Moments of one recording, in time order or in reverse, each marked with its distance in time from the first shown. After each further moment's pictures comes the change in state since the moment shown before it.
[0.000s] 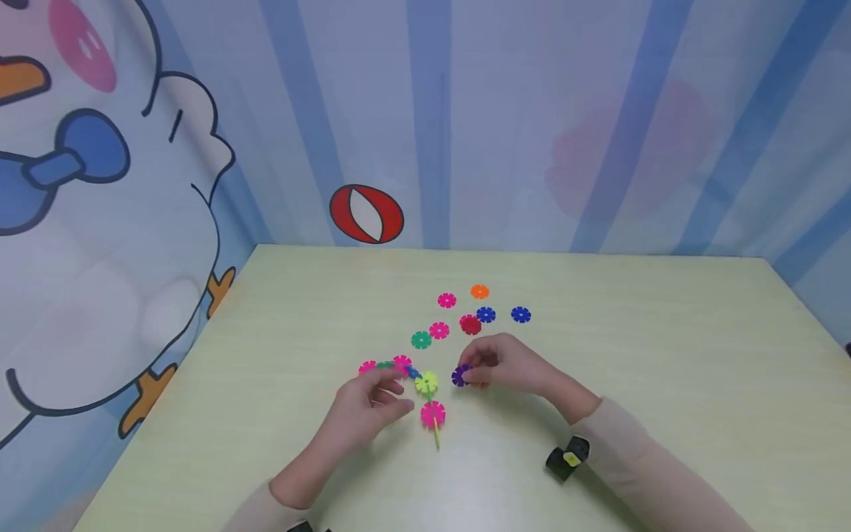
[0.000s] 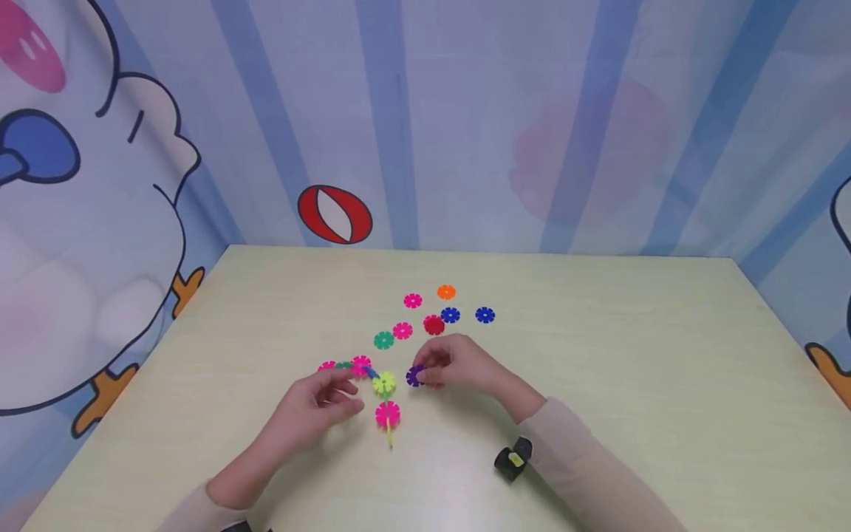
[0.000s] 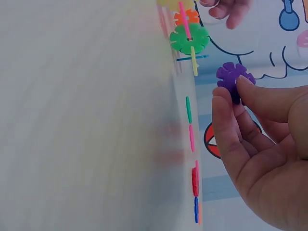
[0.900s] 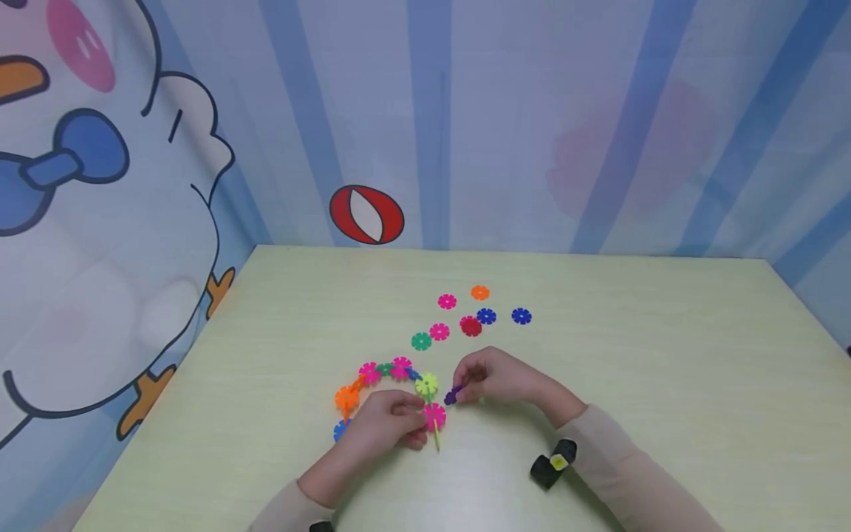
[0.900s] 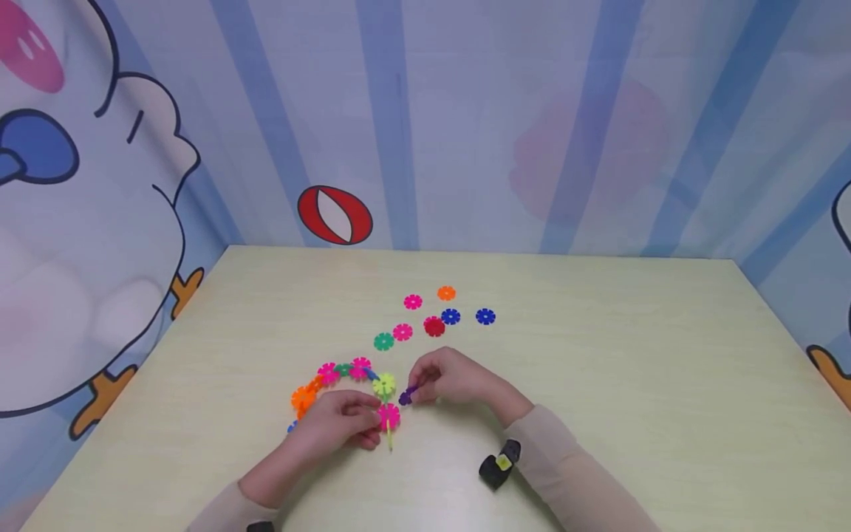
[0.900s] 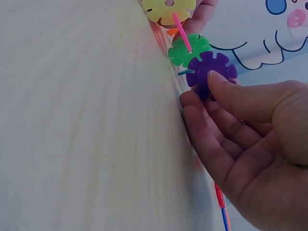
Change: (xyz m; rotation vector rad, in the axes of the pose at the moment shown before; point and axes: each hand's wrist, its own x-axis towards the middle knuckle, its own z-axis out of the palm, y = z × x) left_hand 0.008 -0.014 0.026 -0.219 -0.201 -0.145; right_hand 0.008 0.010 0.015 -0.022 -0.096 0.015
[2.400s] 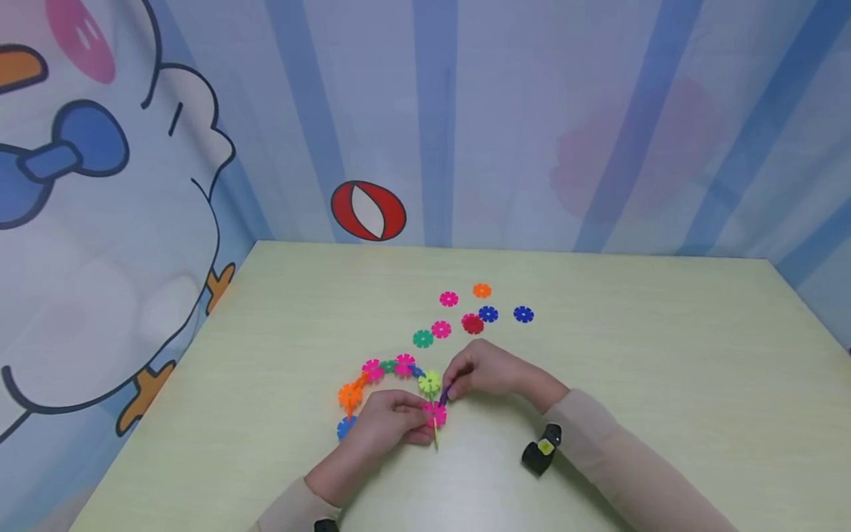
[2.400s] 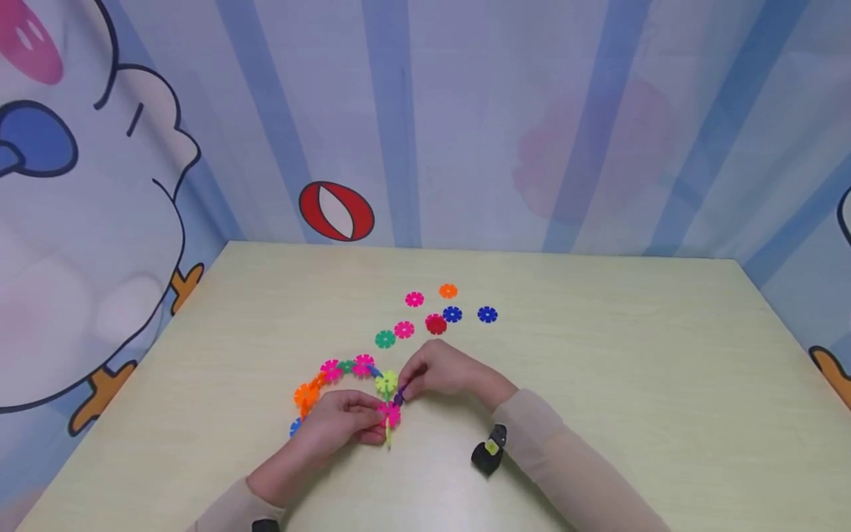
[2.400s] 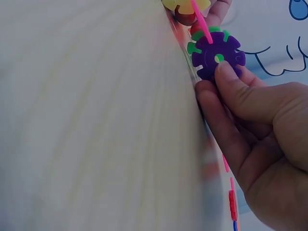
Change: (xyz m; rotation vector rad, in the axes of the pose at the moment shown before) left_hand 0.007 -0.009 0.004 -0.127 0.016 -0.034; right_hand 0.020 -0.004 0.002 -0.083 -0.058 -0.067
